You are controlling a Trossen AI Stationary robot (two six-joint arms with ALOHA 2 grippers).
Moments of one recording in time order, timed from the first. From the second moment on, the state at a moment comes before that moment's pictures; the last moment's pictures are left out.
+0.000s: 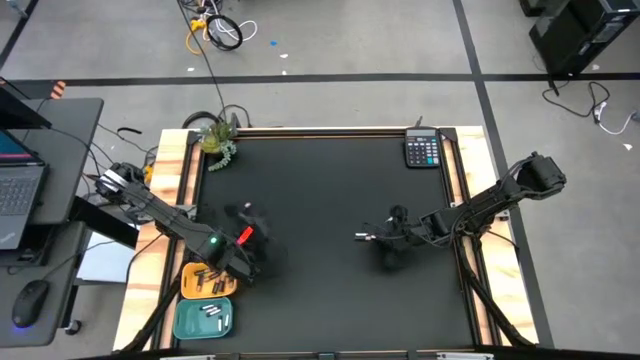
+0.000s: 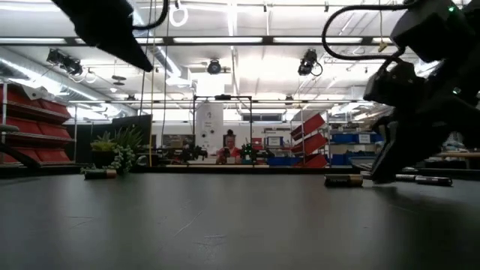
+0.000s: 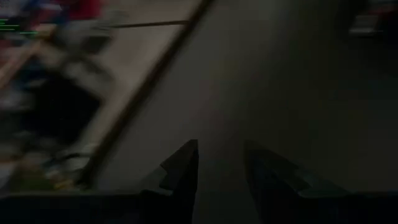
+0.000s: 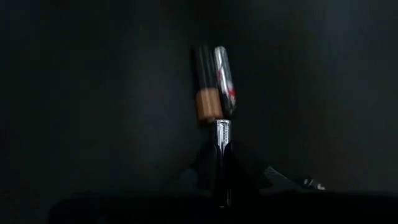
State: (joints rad) left arm -0.55 1.44 1.04 -0.99 -1.03 -0.84; right arm 0.31 1.36 0.39 0.02 0.33 0.39
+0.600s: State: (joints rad) left arm -0.33 1.45 0.73 0.31 -0.64 -0.10; right arm 0.38 1.36 0.51 0.36 0.43 0.13
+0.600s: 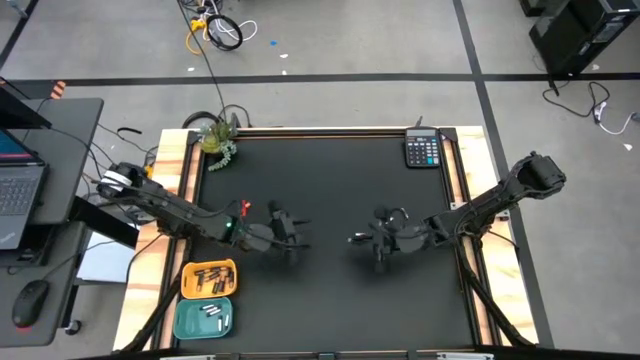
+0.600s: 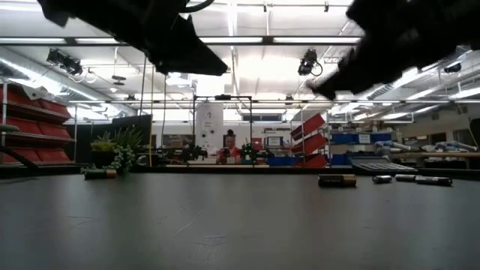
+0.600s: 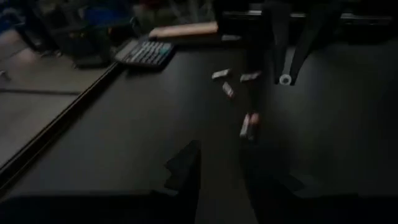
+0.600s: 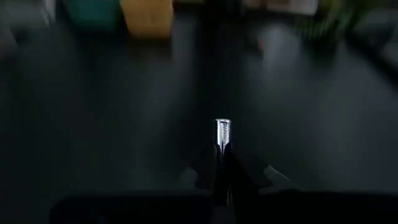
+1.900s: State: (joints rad) left arm -0.26 1.97 0.90 1.10 -0.46 0.05; right arm 0.38 1.49 0.51 0.85 0.43 0.00
